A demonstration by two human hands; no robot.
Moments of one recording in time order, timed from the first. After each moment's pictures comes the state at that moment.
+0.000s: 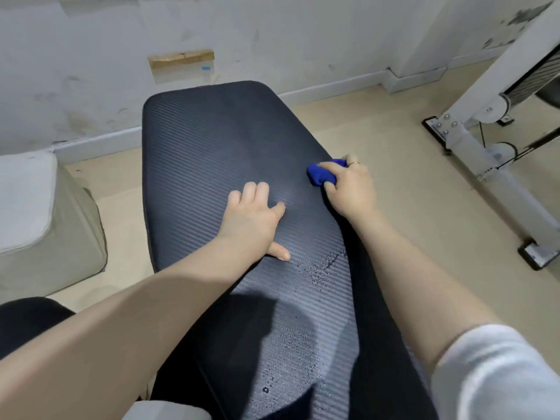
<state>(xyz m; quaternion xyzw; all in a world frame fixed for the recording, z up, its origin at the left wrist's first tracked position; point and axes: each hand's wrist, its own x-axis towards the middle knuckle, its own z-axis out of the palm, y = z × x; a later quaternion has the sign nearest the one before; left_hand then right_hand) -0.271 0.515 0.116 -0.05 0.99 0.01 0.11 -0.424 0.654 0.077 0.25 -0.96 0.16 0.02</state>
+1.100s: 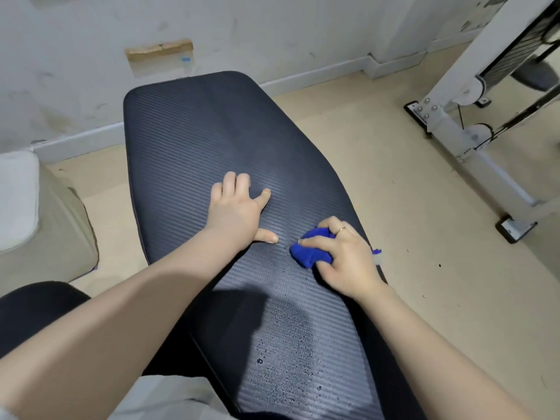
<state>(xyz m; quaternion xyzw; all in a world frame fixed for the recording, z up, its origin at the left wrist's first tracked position) -0.265 0.519 0.113 -0.07 0.99 0.01 0.13 -0.290 0.728 0.089 0.35 -0.91 0.21 -0.05</state>
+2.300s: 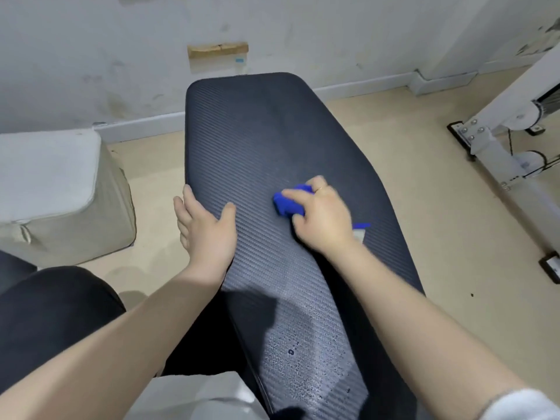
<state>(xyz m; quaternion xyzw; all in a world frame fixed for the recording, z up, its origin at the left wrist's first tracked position) -0.187 0.489 0.098 -0.51 0.70 0.48 -0.13 -0.302 0.608 0.089 0.35 -0.92 0.17 -0.04</state>
